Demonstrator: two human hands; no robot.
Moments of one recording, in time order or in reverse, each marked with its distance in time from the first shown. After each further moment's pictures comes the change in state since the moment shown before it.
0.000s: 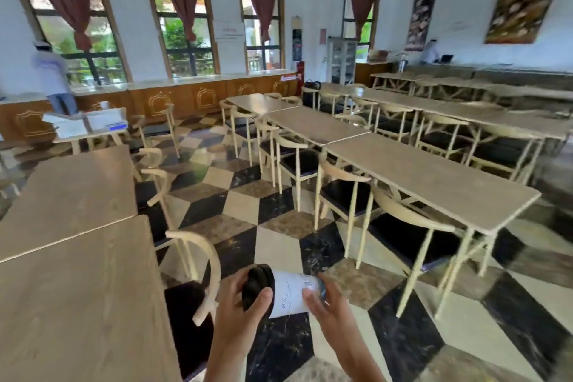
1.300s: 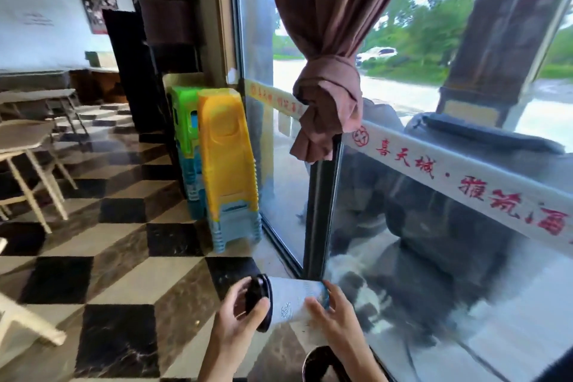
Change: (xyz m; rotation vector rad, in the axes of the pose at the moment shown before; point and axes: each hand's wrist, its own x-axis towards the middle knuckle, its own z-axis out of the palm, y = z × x) left_hand -0.426 -0.012 0.896 -0.054 -1.575 -0.007; right_hand -0.418 0.219 -0.785 0.076 1.503 0.361
